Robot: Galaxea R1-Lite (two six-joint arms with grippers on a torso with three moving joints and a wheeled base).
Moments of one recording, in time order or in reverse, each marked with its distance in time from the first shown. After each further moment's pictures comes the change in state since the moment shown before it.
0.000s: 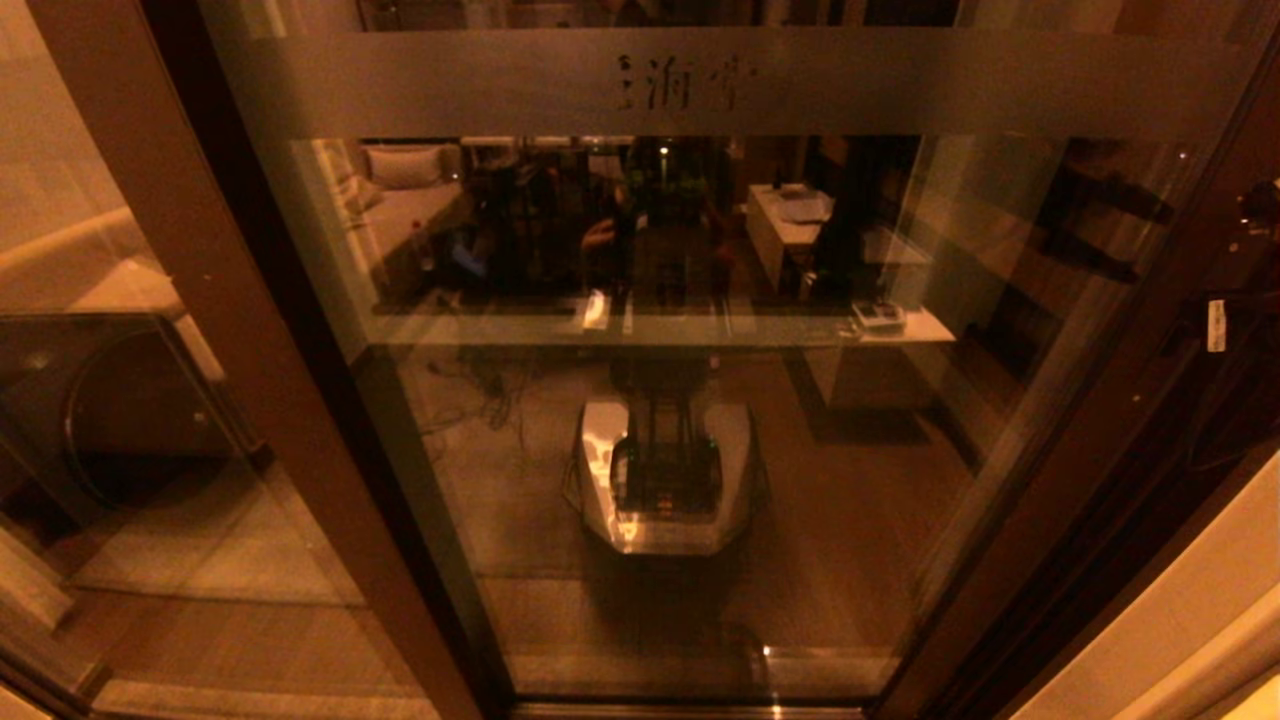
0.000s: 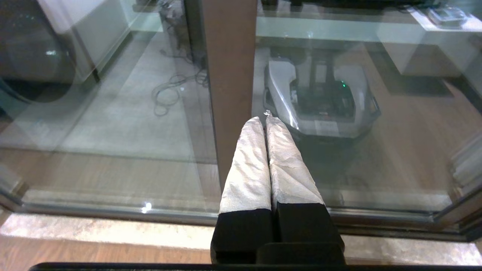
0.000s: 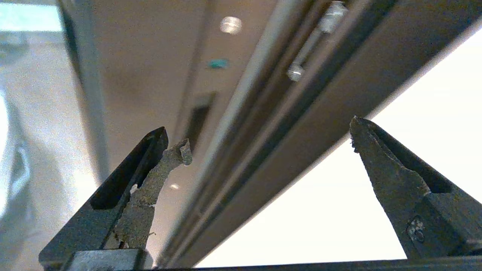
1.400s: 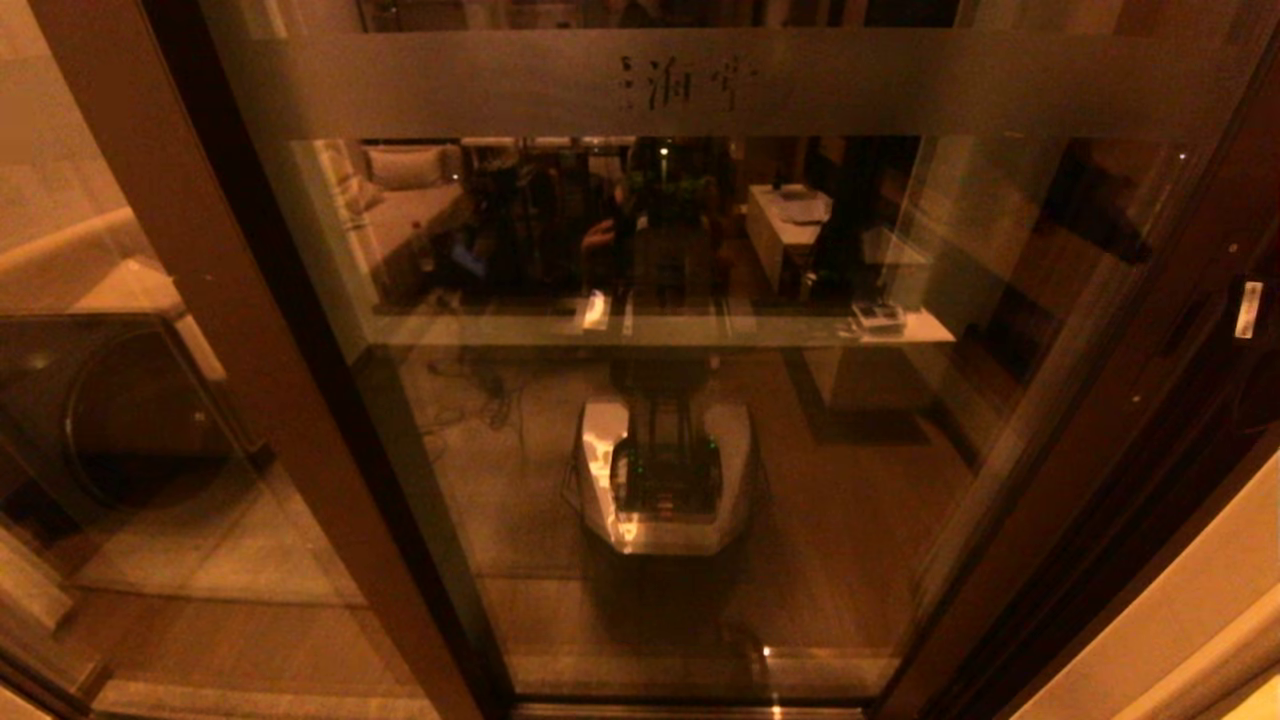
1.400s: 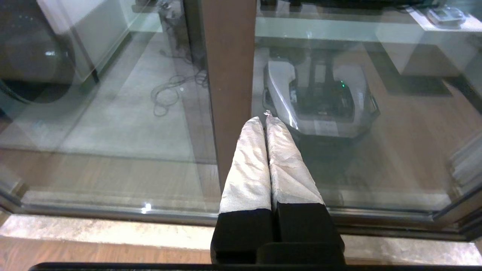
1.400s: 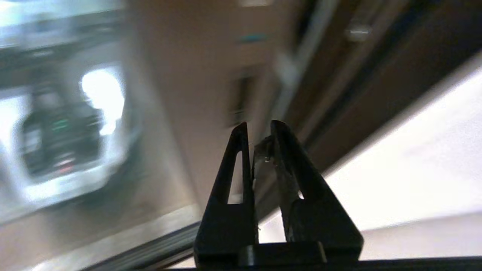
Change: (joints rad) left arm 0.000 0.000 0.000 0.000 0.000 0.000; right arm -0.108 -0.011 -0.190 0.389 0.308 0.236
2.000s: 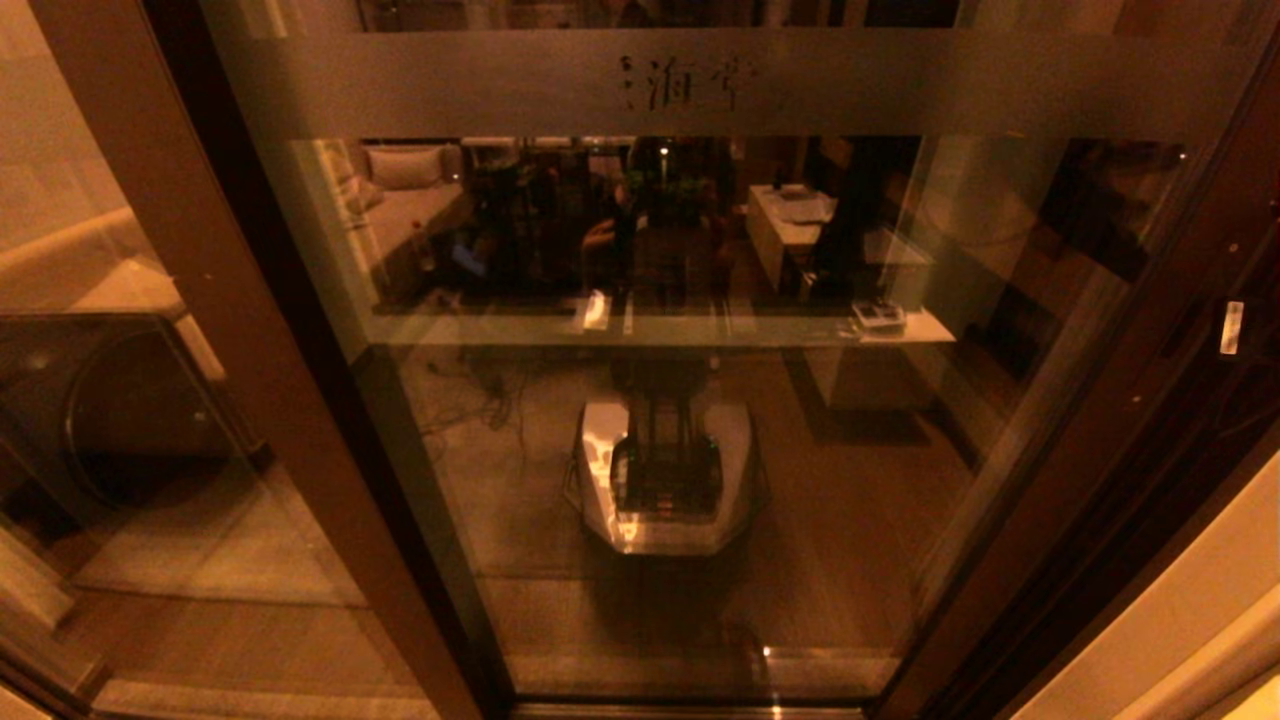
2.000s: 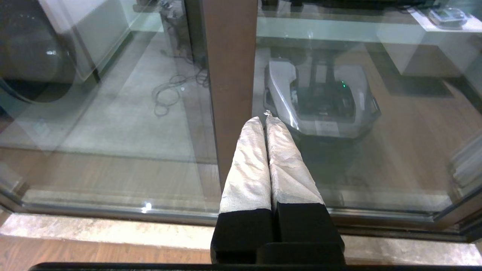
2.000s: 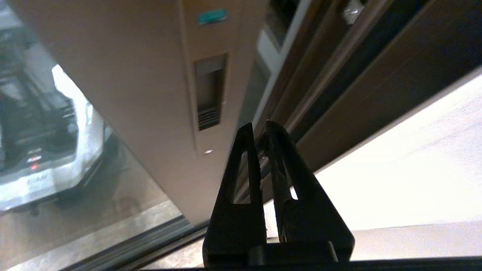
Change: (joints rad) left arm 0.000 0.000 0.000 -0.001 0.000 -0.001; right arm -0.021 0.070 -0.013 -0.005 0.004 -0.016
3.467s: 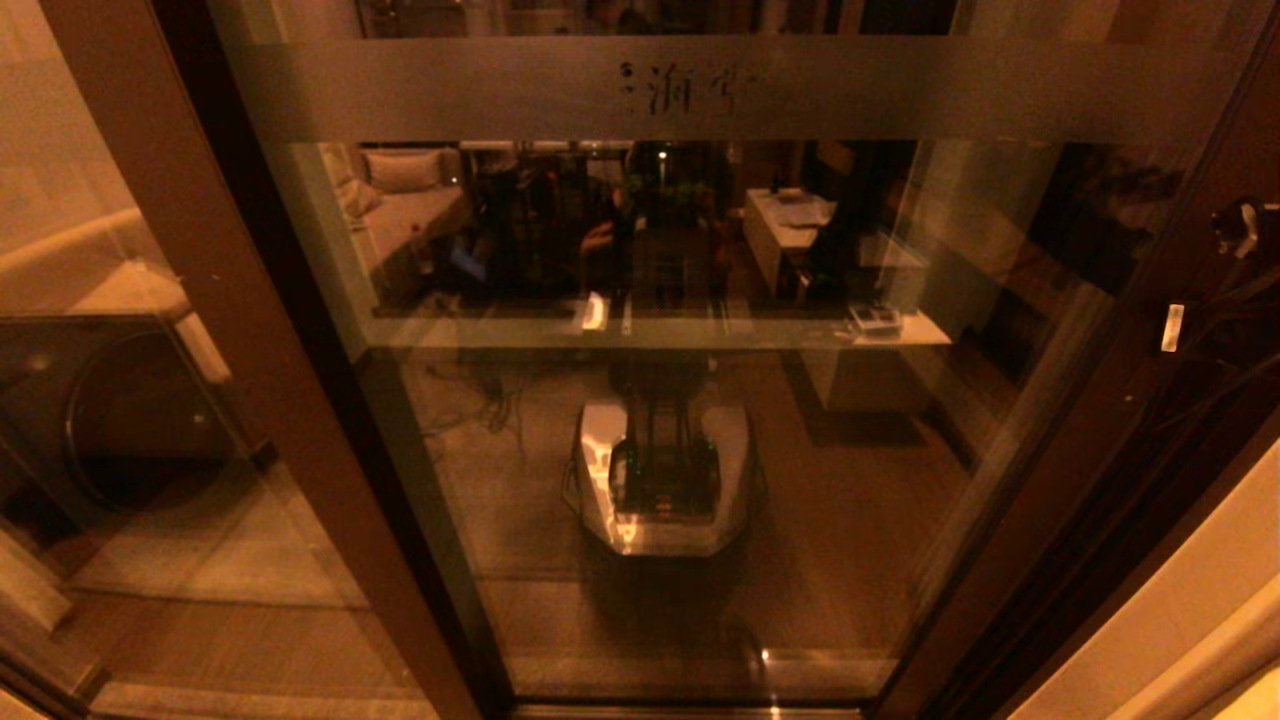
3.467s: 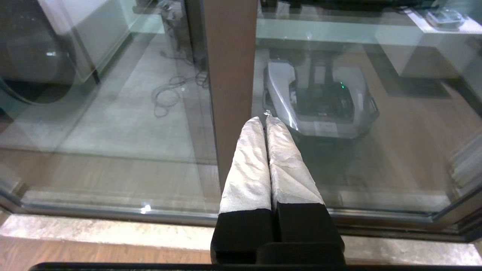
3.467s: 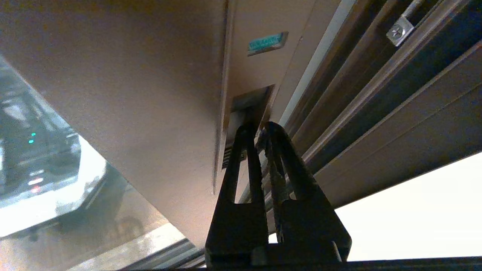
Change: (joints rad) left arm 0.000 0.000 0.000 0.001 0.001 0.000; right arm 0.042 0.138 -0.008 -0.199 -0.045 0.007
